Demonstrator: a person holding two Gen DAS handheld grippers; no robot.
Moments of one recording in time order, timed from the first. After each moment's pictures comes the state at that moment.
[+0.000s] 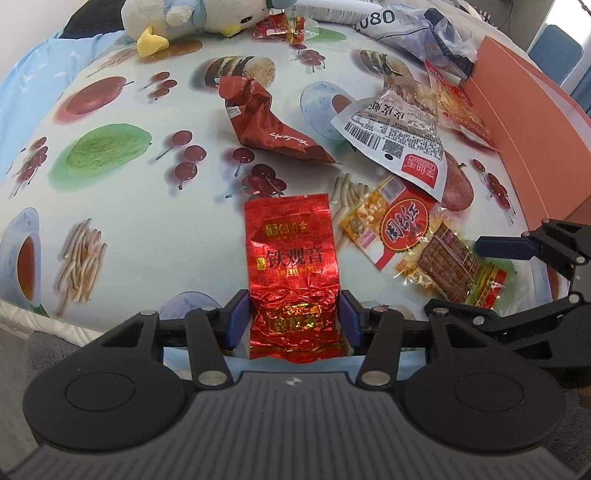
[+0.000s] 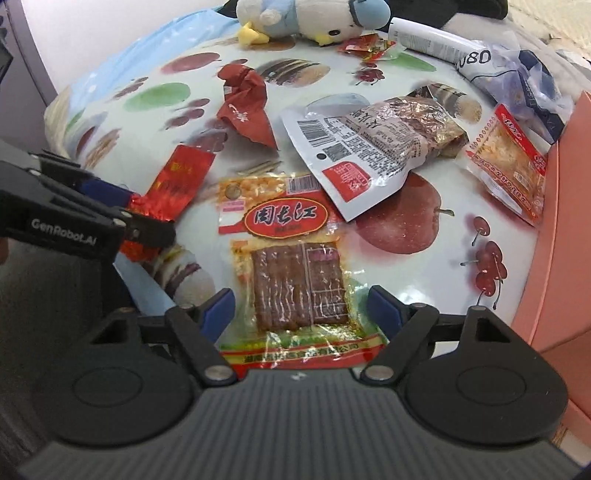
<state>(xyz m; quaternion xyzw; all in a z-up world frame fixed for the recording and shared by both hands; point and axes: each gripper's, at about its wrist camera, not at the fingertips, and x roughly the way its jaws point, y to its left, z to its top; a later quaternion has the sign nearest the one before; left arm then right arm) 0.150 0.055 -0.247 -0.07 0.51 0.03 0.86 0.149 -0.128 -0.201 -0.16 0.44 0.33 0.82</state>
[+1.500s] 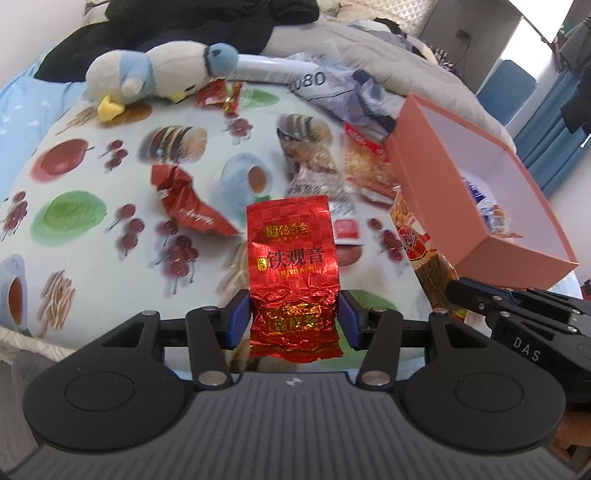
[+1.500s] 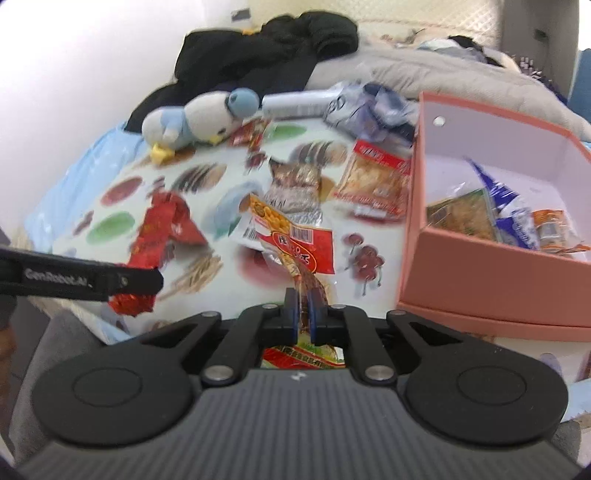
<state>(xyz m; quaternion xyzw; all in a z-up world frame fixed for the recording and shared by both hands) 0.136 0.011 -0.153 -0.11 0.45 -0.04 0.88 0.107 -0.207 -0.119 0.00 0.38 0.18 0.91</state>
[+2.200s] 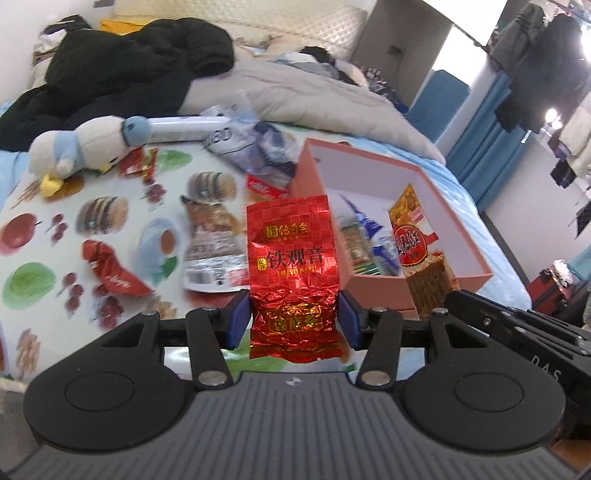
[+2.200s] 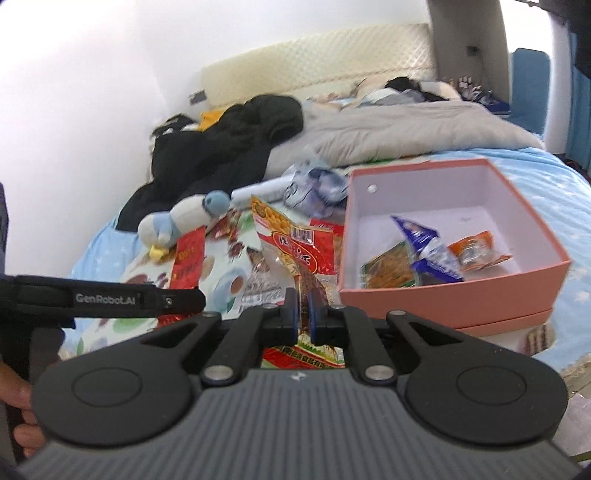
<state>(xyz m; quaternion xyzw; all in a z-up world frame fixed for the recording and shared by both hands) 0.120 -0.068 -0.059 -0.09 0.40 -0.13 0.90 0.041 -0.275 -0.030 0.10 0.29 0.12 0.94</state>
